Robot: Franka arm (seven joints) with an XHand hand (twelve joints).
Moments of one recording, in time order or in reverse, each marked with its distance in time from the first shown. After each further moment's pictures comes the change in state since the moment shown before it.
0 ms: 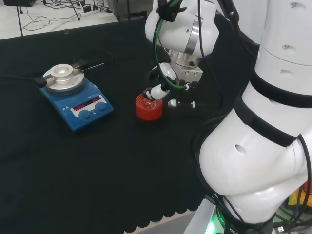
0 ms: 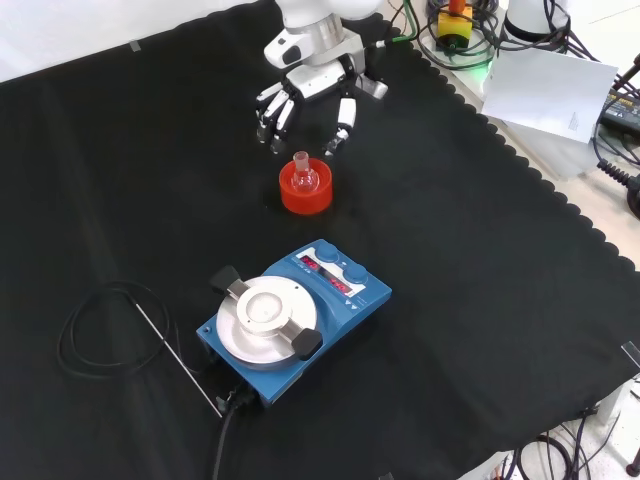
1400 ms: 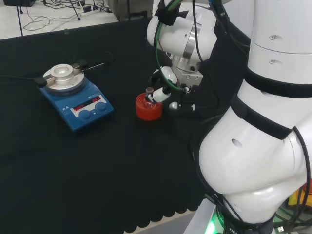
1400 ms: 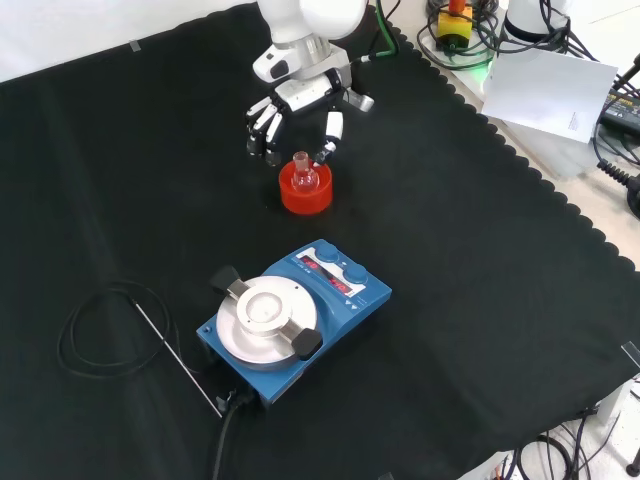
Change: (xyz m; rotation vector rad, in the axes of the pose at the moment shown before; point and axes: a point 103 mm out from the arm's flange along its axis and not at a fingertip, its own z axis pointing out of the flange) arm -0.018 0.020 0.021 -0.003 0.017 -0.013
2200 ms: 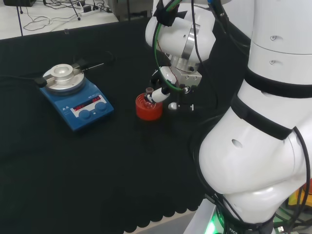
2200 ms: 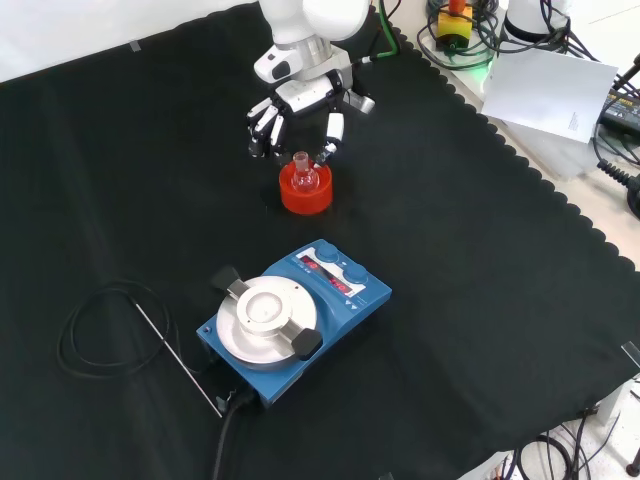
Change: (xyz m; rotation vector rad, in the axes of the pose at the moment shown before) arm 0.003 0.001 0.000 -0.013 -0.008 -0.010
